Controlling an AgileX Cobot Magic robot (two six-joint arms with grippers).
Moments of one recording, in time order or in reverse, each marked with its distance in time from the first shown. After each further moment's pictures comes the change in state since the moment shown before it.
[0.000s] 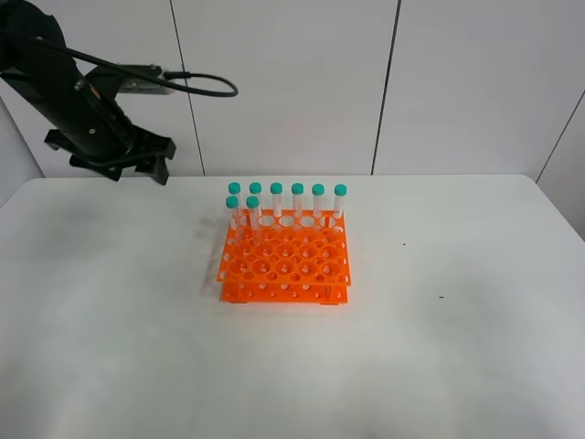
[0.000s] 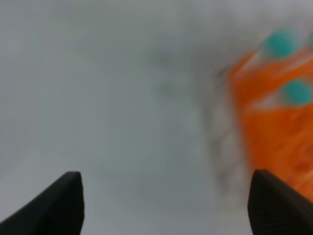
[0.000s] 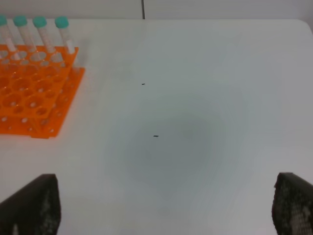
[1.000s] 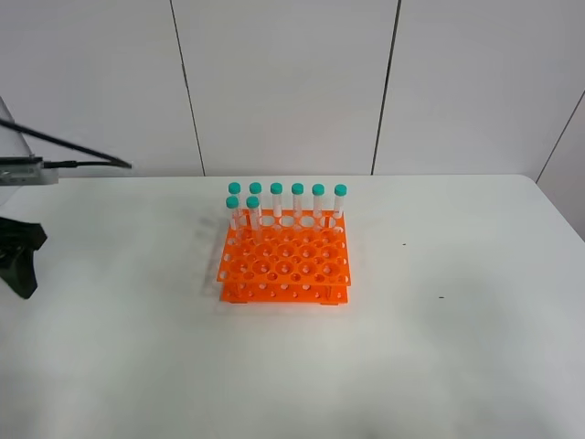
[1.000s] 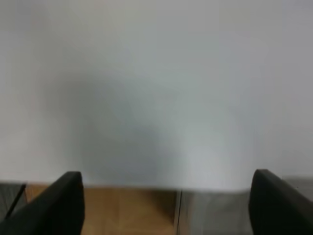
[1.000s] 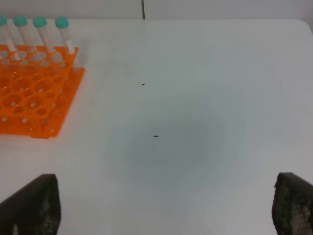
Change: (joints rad) left arm 0.235 -0.375 0.426 0.000 0.369 0.067; right arm 0.000 0.000 0.000 0.000 0.000 0.000
